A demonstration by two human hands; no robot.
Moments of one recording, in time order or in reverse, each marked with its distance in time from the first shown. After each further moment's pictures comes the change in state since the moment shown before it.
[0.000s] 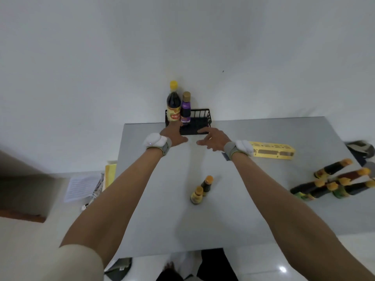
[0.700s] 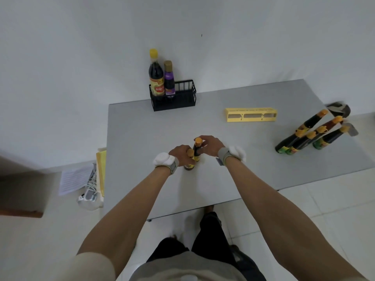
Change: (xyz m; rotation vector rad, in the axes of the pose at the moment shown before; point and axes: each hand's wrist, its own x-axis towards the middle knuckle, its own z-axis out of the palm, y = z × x) left_hand -0.116 -0.019 0.155 0.030 -0.326 0.009; right_hand -0.112 0.086 0.098 -0.013 0.035 0.139
